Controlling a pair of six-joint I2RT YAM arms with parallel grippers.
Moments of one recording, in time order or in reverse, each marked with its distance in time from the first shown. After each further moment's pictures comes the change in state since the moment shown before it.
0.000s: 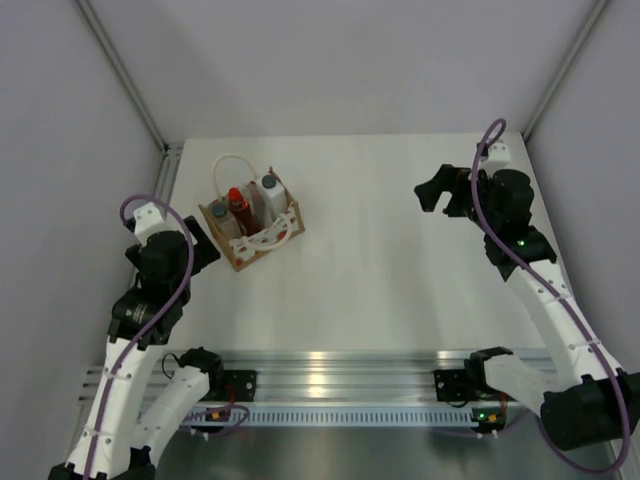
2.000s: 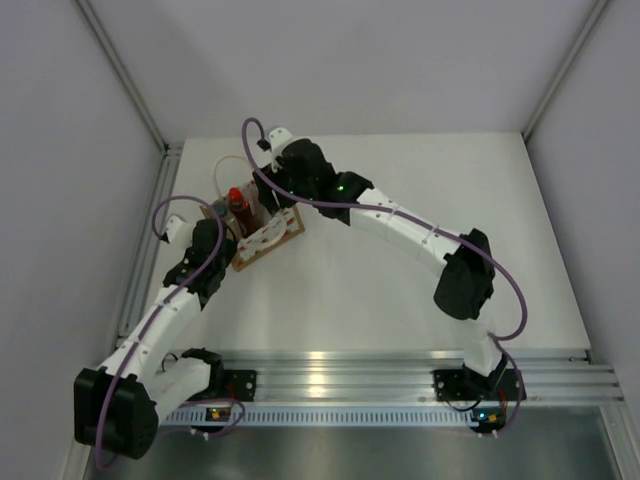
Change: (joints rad) left arm 0.006 0.341 -0.295 0.485 0.053 -0.610; right arm 0.705 0.982 0.999 -0.185 0.203 -0.200
